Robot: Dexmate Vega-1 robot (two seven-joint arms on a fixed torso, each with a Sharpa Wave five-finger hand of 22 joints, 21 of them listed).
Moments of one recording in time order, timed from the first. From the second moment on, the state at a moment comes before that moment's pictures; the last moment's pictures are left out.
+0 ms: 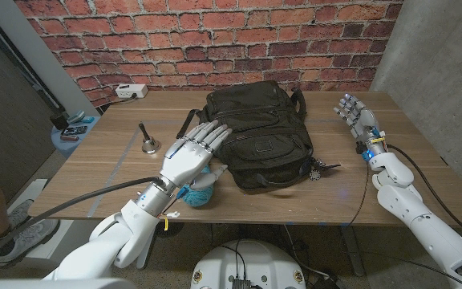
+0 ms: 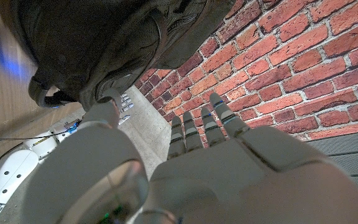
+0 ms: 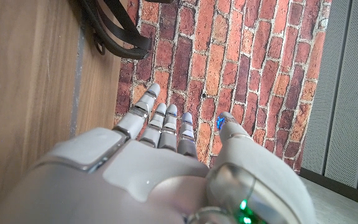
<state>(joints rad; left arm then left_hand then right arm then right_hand) 1.65 0.91 0.20 -2.36 1.33 0.23 0.44 0.66 -0.01 0.52 -0.17 0.20 0.18 -0.02 0.19 0.18 0.19 -0.05 0.22 0.20 0.16 0.01 0.19 0.17 0.20 0.05 0.32 0.17 -0.94 -0.55 -0.17 -1.22 0.85 0.51 0.25 0.45 0.17 0.43 -0.08 0.20 0.22 0.04 0.19 0.20 0.25 0.08 0.20 0.21 0.16 -0.01 0.22 0.27 0.42 -0.04 0.20 0.17</state>
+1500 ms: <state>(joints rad) 1.51 0.97 0.40 -2.26 1.43 0.36 0.49 0.81 -0.01 0.54 -0.18 0.20 0.27 0.00 0.21 0.18 0.24 -0.08 0.26 0.24 0.21 -0.01 0.19 0.18 0.23 0.04 0.28 0.17 -0.92 -0.51 -0.14 -1.11 0.90 0.56 0.34 0.46 0.17 0.43 -0.09 0.20 0.21 0.06 0.19 0.20 0.24 0.09 0.20 0.21 0.16 0.00 0.22 0.27 0.42 -0.04 0.20 0.17</state>
